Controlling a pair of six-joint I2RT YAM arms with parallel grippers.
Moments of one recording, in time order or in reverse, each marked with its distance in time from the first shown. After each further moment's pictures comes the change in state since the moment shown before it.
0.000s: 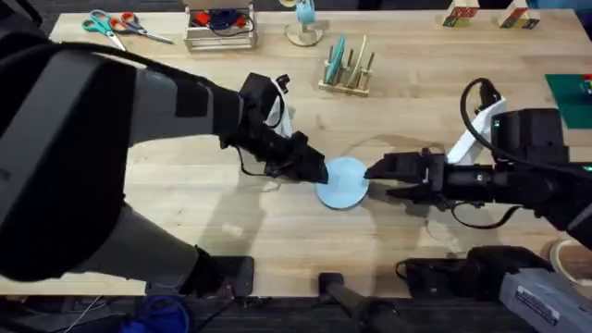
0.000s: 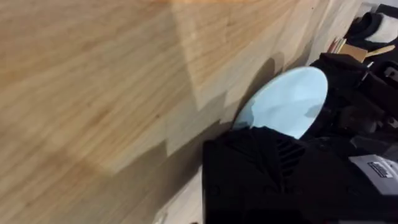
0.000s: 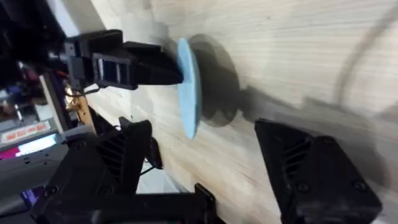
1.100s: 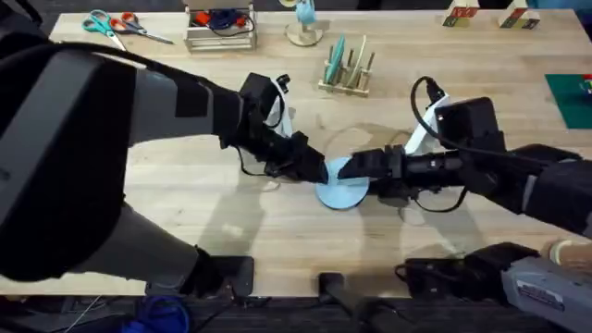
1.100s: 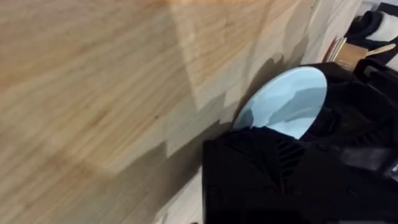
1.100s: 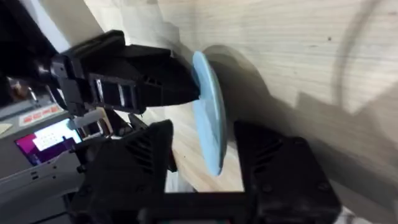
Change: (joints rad) left arm 0.000 0.000 0.000 0.001 0.000 0.008; right arm 0.285 0.254 -0.002 0.391 0.042 0.327
